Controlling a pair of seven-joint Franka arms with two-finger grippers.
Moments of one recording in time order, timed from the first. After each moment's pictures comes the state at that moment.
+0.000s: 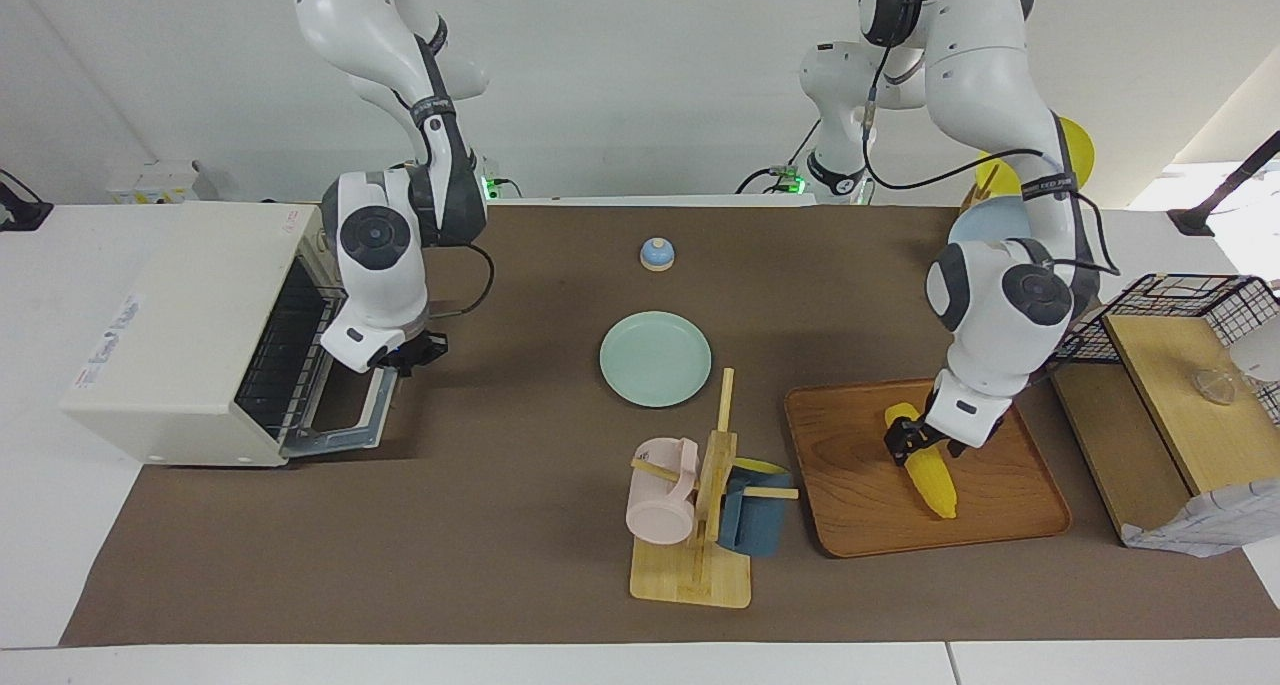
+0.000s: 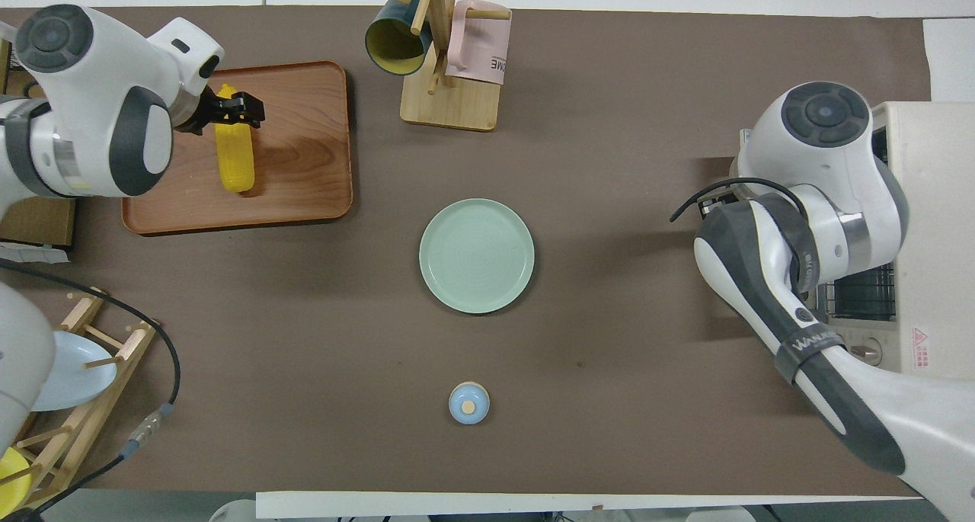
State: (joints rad) left arm -0.27 0.35 0.13 -1.65 -0.04 2.07 -0.18; right arm 0.05 0.14 0.07 -1.96 -0.24 1.96 0.02
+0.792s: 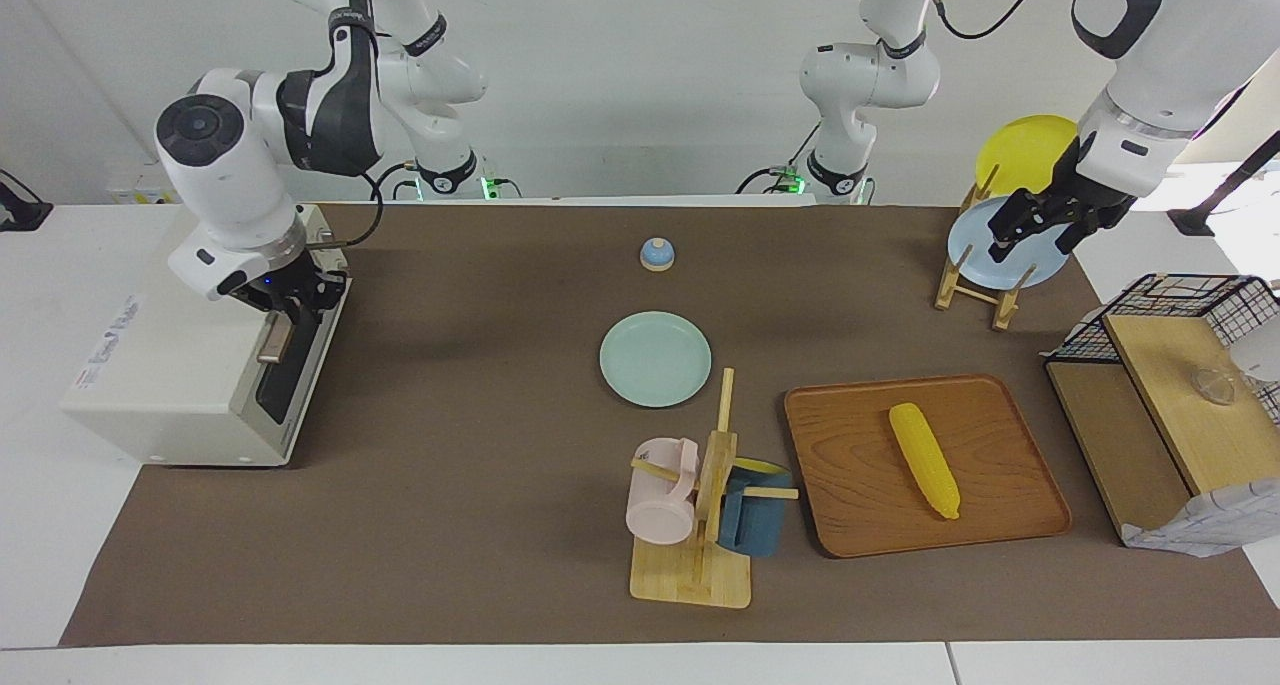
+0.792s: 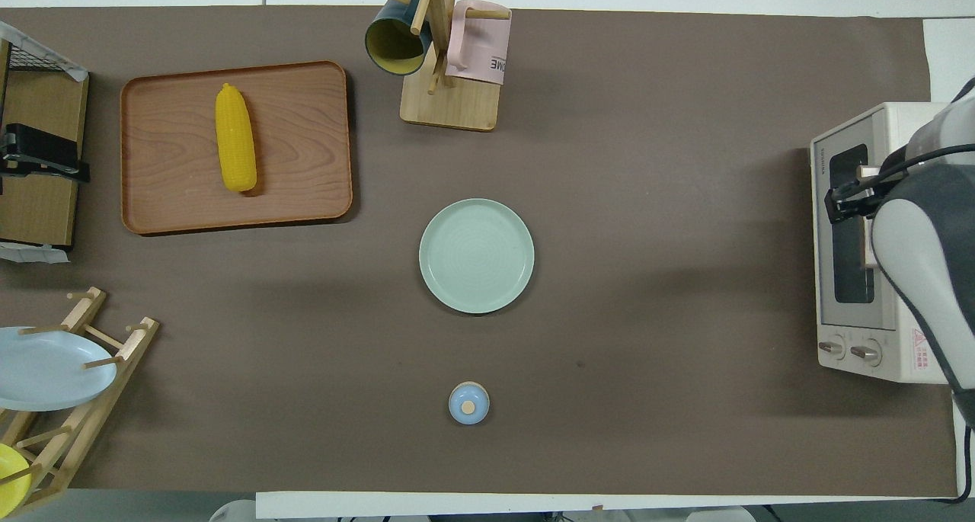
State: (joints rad) left arm -0.22 -0.01 0.16 -1.63 -0.02 1.59 -0.07; right arm -0.10 -0.04 0.05 -1.82 -0.08 1.69 -0.11
